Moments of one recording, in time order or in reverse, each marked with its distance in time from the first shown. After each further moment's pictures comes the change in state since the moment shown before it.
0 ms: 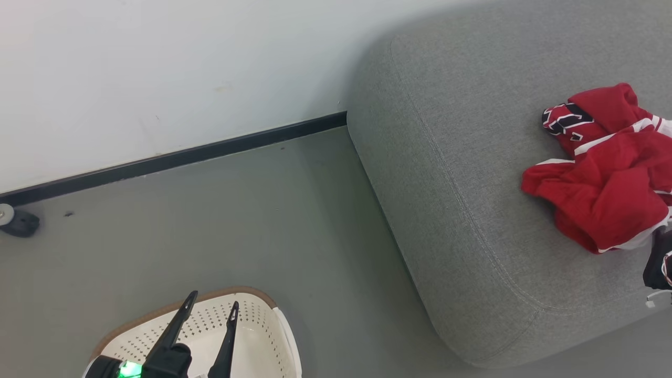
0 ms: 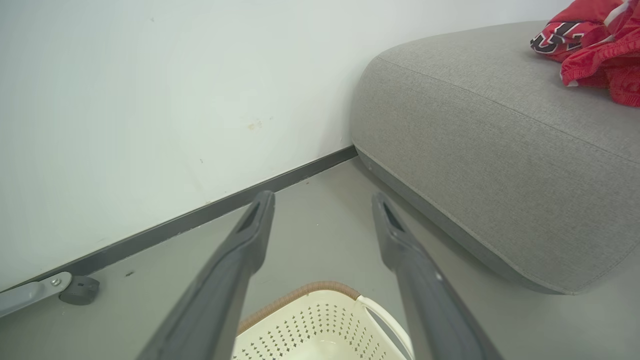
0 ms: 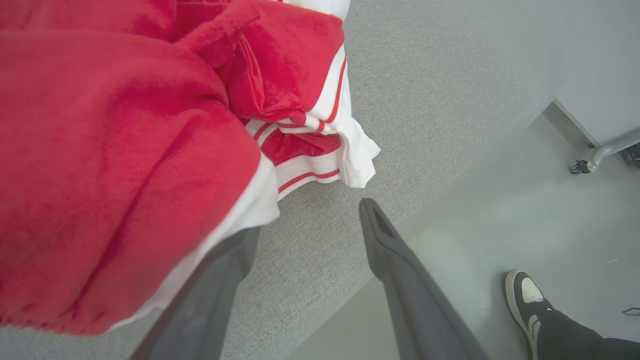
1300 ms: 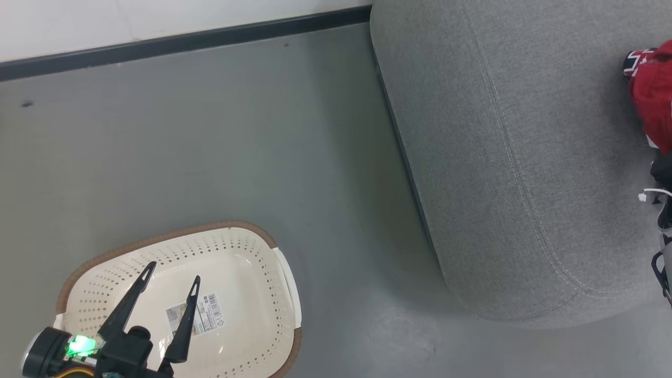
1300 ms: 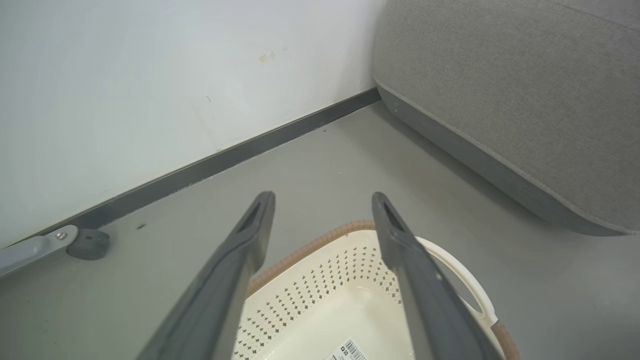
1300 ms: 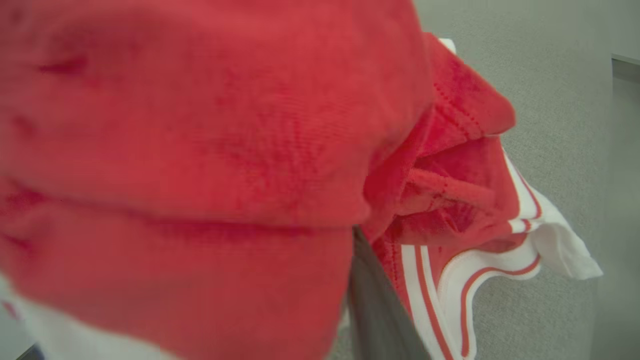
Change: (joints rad) left arm -0.026 0.143 0.028 -0.110 0.034 -0.012 0.000; right arm -0.143 0.115 -0.266 -0.170 0.258 -0.088 -0.158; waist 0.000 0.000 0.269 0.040
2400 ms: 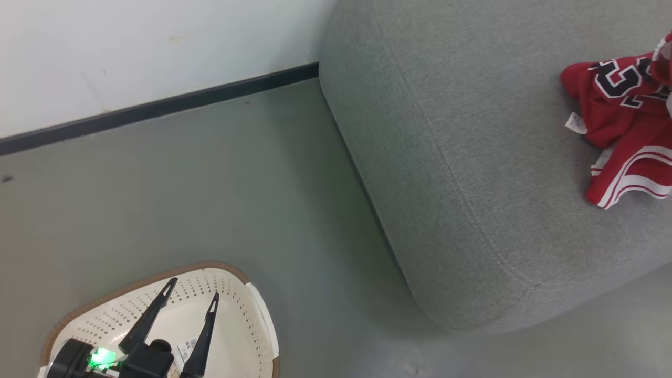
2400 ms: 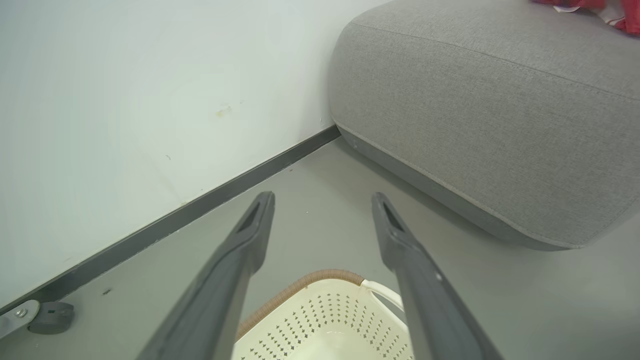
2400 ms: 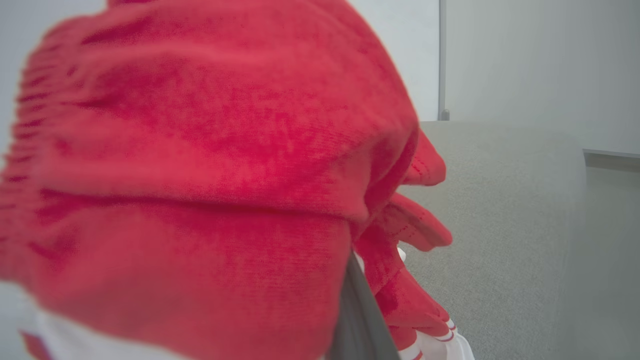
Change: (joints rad) left arm 0.021 -0.022 -0.049 0.028 0.006 0.007 0.000; right arm 0.207 -0.010 -0.031 -0.445 0.018 0.077 -0.053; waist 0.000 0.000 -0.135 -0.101
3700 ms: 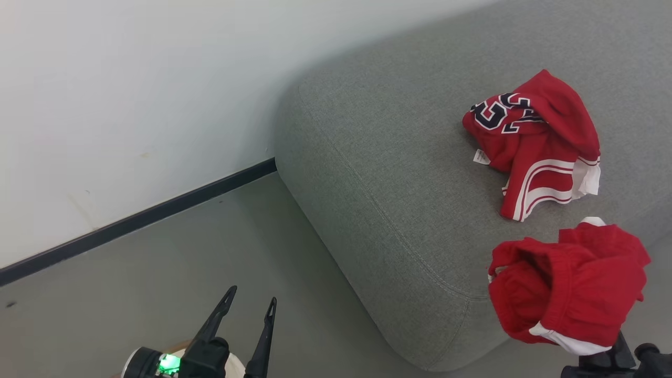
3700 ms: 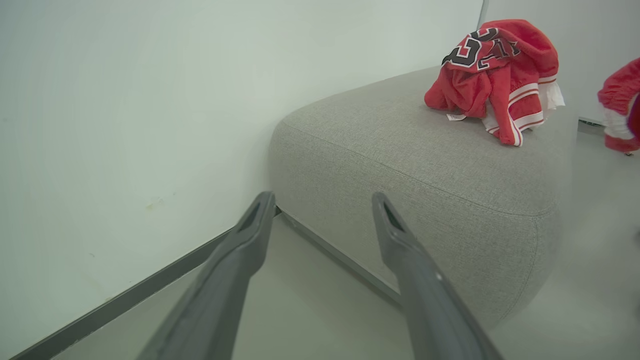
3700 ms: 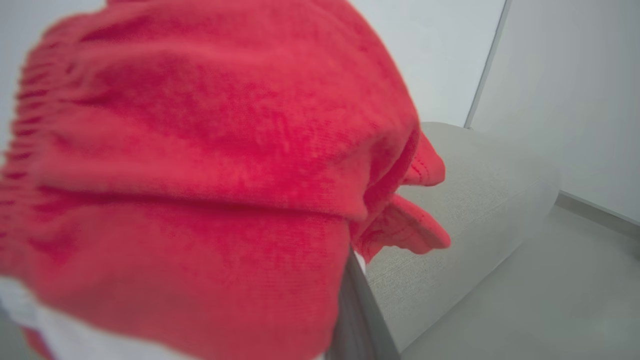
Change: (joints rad) left arm -0.033 -0.184 -0.067 0.109 -0.060 0.027 0.000; right arm 0.850 0.175 0.288 -0.655 -0.331 -0.099 -0.057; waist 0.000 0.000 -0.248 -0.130
